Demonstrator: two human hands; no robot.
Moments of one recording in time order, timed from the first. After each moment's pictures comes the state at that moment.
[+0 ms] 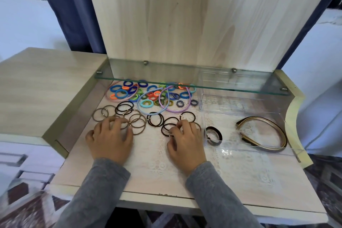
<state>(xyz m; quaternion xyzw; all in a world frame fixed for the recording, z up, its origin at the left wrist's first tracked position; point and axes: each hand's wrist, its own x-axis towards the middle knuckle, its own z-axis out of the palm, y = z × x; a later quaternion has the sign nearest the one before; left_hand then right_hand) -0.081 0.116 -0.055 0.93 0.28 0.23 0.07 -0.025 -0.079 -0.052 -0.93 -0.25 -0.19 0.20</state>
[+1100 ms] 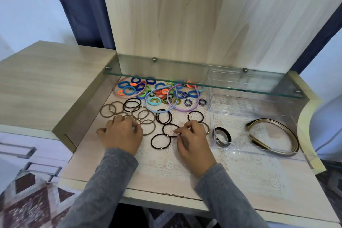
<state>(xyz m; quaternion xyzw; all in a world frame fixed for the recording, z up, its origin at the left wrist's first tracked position) -0.069 0.109 -0.035 0.93 0.34 0.13 0.10 -0.022 -0.082 -0.059 -0.88 -0.29 -0.12 0.36</state>
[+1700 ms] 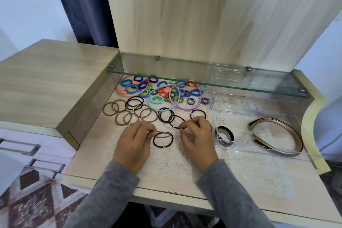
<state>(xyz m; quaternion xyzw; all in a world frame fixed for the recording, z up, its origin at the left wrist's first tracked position) -0.093 0.096 -0.058 0.88 -0.05 0.41 0.22 -0.014 -0.080 -0.056 -0.86 -0.25 -0.15 0.42</state>
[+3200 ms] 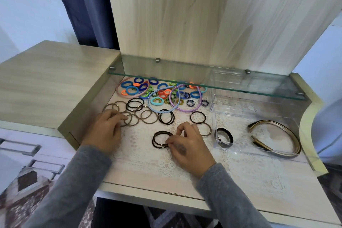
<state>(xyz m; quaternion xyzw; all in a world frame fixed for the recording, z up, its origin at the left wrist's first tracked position) -0.087 0.197 -0.065 0.95 0.06 0.25 0.19 -0.024 -0.079 -0.057 -0.84 -0.40 -0.12 0.35</state>
